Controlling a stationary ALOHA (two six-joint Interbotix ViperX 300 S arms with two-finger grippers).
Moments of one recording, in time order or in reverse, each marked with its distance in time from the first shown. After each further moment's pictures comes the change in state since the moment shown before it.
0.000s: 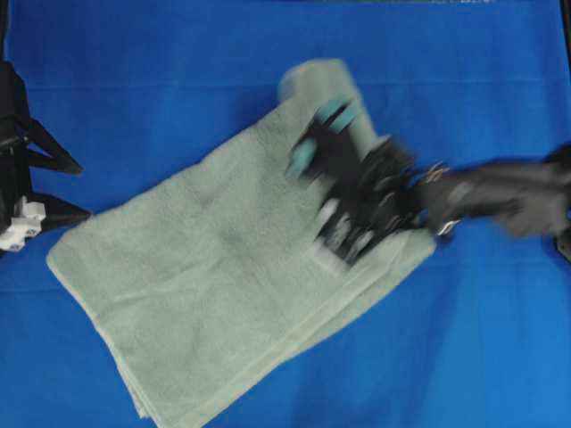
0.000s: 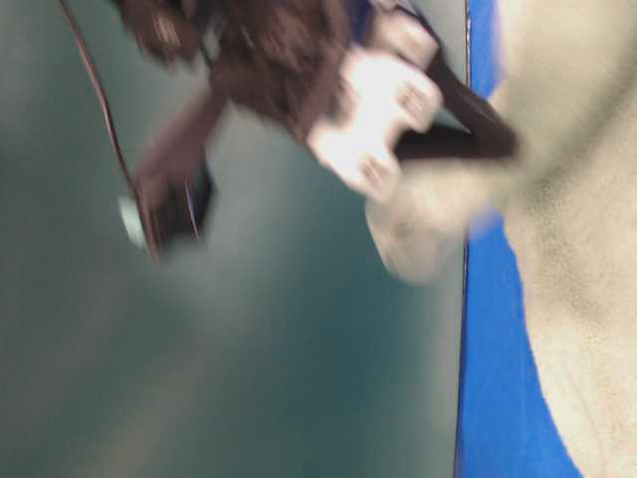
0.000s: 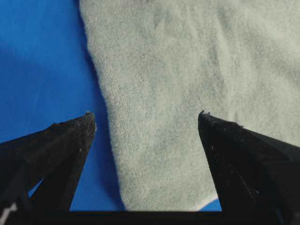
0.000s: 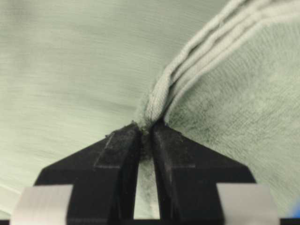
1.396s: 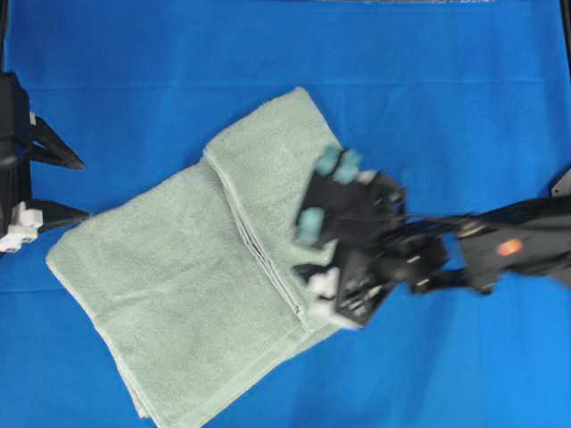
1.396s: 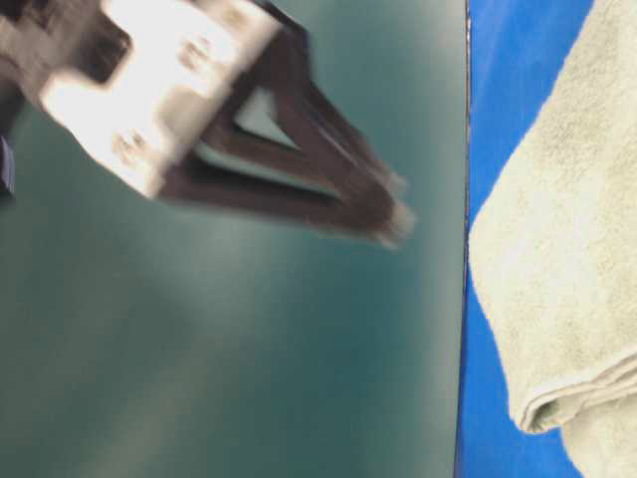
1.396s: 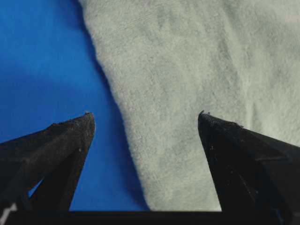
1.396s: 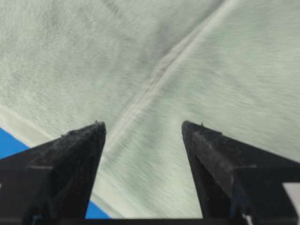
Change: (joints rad) left arm -0.023 0.005 0.002 -0.002 -0.014 0.189; right arm 0.132 -0.172 -0.028 -0.138 0.064 0.043
